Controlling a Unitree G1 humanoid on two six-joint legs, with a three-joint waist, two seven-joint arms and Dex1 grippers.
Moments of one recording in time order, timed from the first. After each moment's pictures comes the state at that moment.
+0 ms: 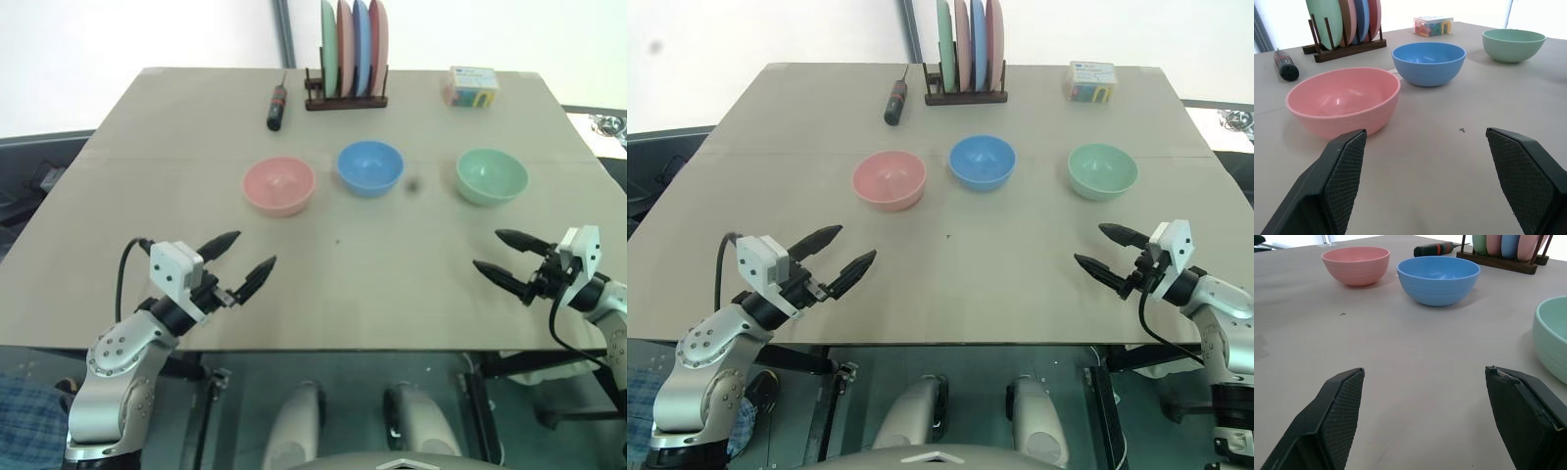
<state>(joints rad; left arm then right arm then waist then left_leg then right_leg) 0.14 0.51 0.27 -0.41 -0.47 0.19 -0.68 -0.10 -0.66 -0.25 0.07 0.51 0.07 1.07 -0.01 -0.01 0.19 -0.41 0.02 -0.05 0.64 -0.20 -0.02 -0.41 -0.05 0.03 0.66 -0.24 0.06</state>
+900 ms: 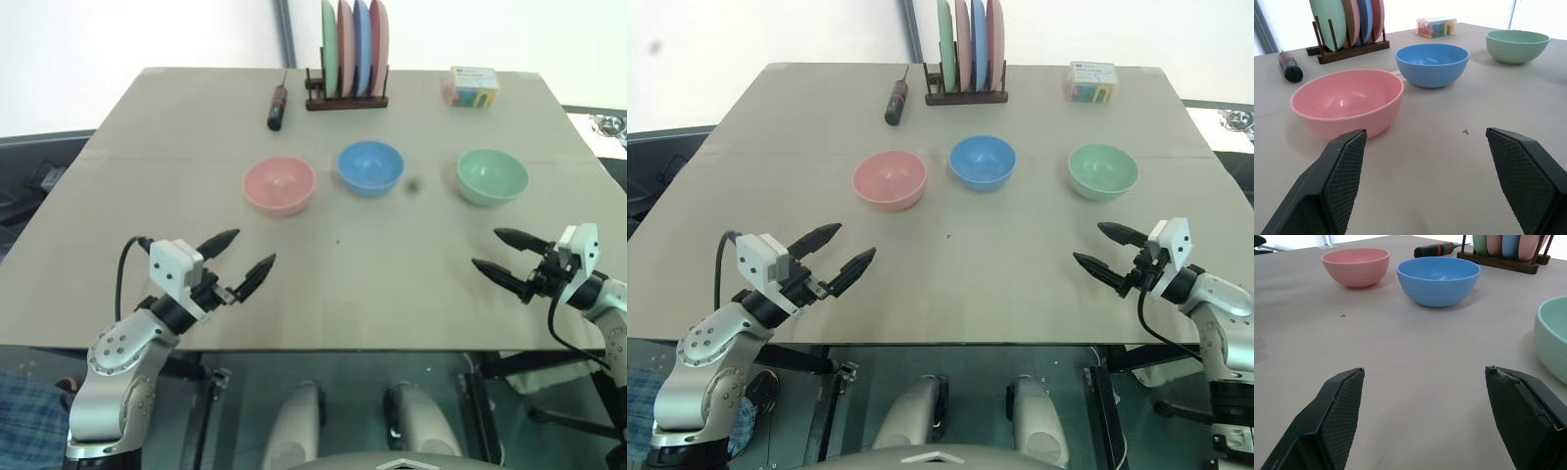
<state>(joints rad) 0.13 0.51 0.27 -0.41 -0.47 0.19 -0.67 -0.12 -0.66 -0.25 0.08 0.51 0.08 1.07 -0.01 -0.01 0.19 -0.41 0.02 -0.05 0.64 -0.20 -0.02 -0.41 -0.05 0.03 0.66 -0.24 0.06</state>
